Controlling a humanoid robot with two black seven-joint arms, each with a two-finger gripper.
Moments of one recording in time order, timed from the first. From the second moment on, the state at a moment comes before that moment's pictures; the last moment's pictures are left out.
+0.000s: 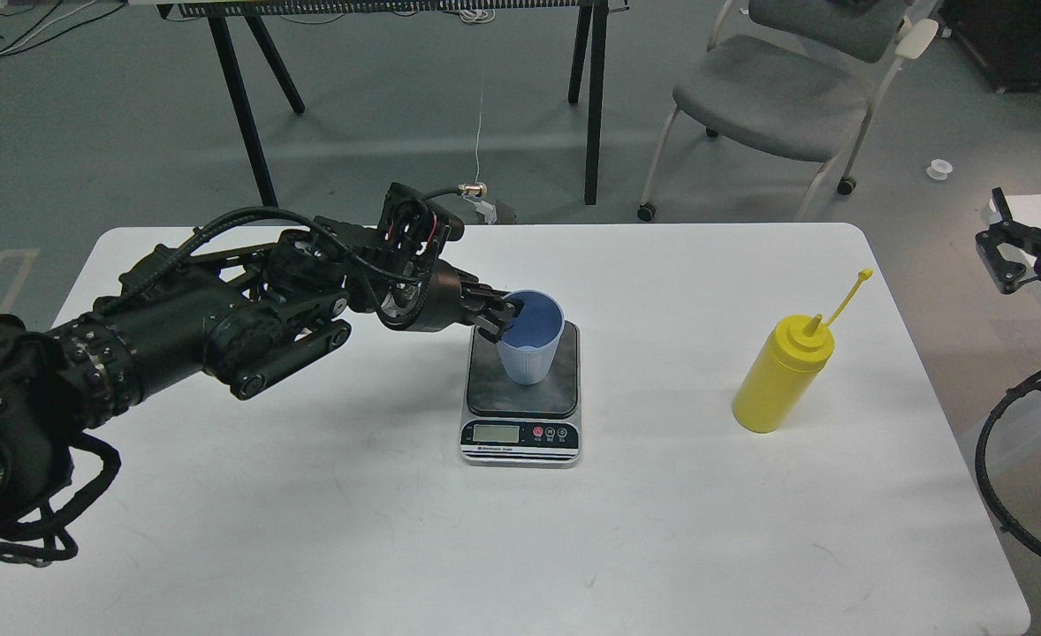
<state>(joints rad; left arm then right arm) -1.10 0.16 -0.12 -0.75 1.80 -0.31 -0.36 0.30 -0.64 1.18 0.96 0.40 0.49 0.16</state>
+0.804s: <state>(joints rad) -1.11 0.24 -0.50 -0.66 0.13 -0.24 -0.37 -0.17 -0.55 1.20 1.25 0.50 0.49 0.17</state>
